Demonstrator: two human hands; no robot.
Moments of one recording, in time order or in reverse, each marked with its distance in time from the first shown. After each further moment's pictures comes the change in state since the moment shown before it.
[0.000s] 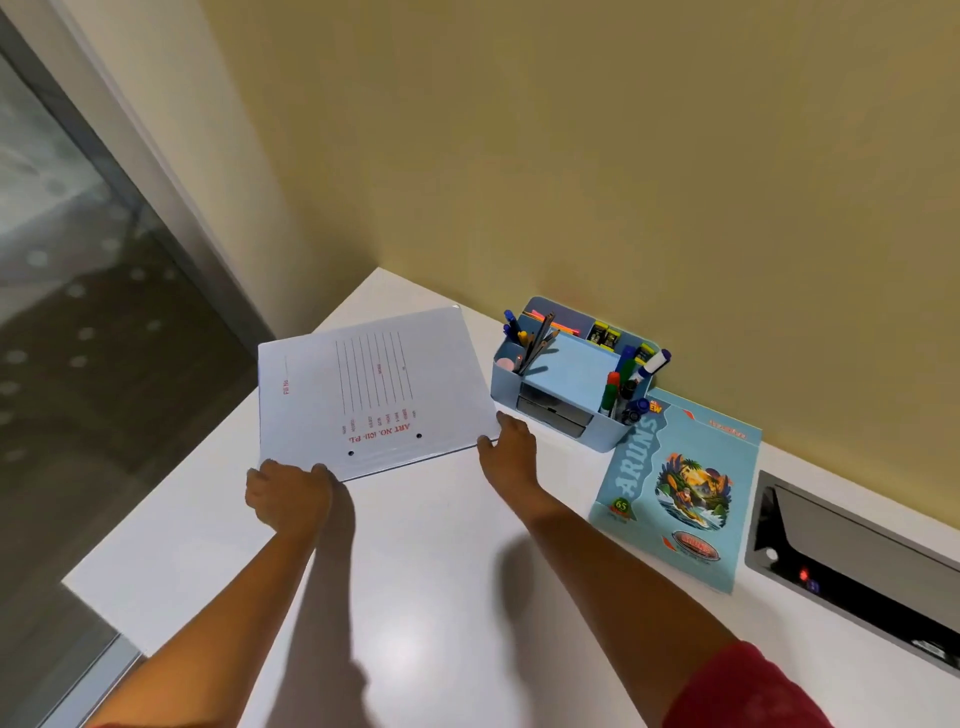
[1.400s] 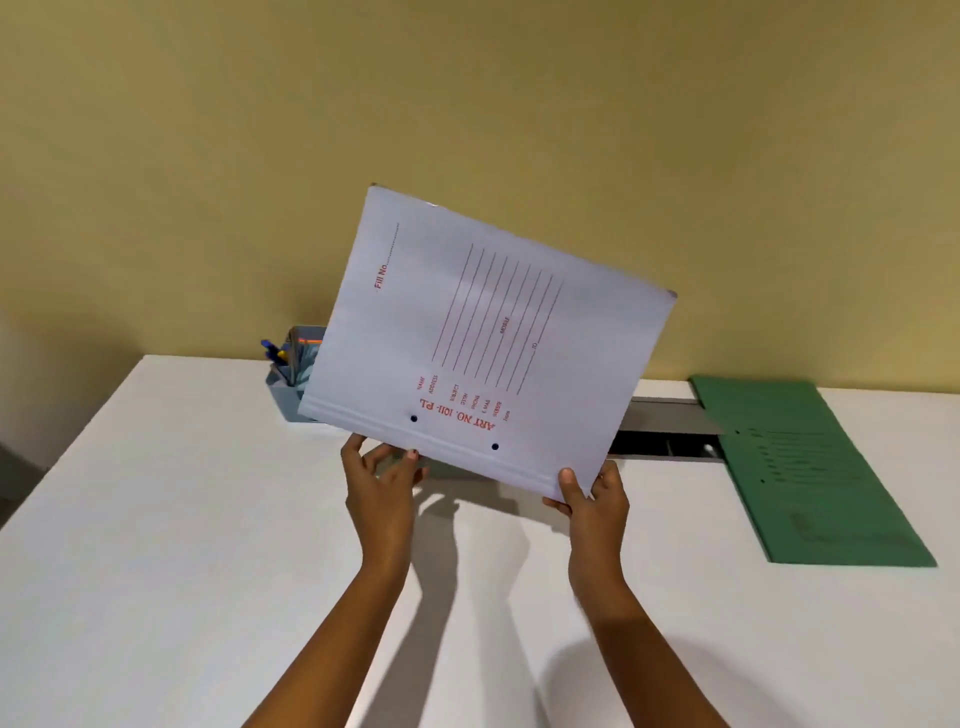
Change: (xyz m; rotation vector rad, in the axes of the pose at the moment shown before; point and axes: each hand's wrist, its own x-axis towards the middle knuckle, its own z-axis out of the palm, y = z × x) left_hand -0.338 0.035 -0.011 -0.880 -0.781 0.519; right_hand -0.273 0.192 -0.181 1.117 0.856 -0.034
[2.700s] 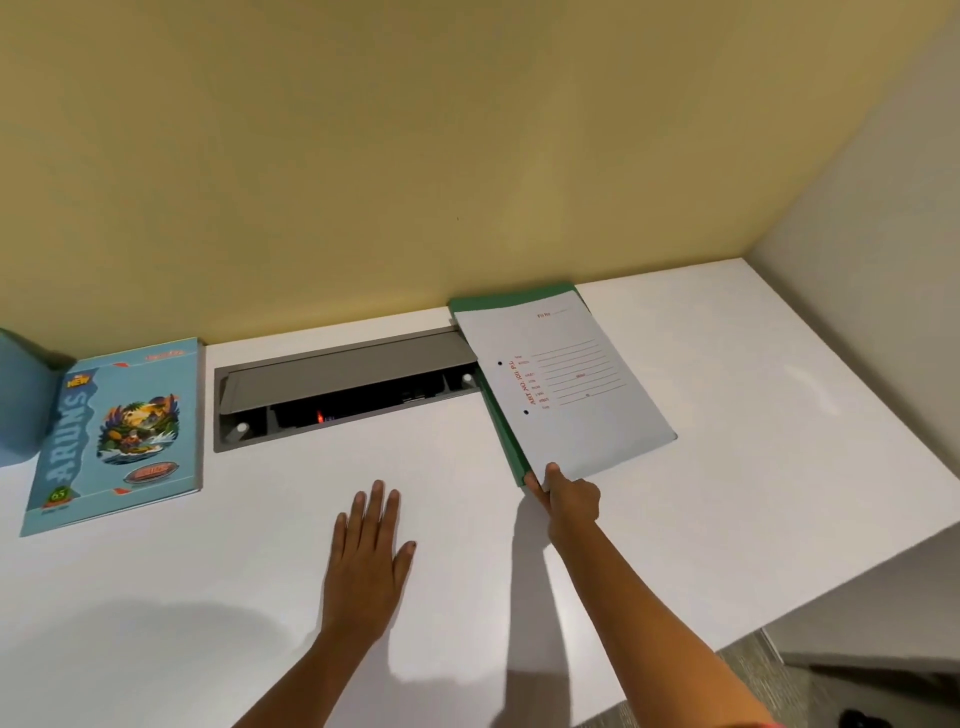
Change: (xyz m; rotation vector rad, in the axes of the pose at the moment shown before) left_hand -0.139 -0.217 0.198 1.452 -0.810 0.603; right_hand 0.153 0.034 -0.323 0.026 0.635 0.576
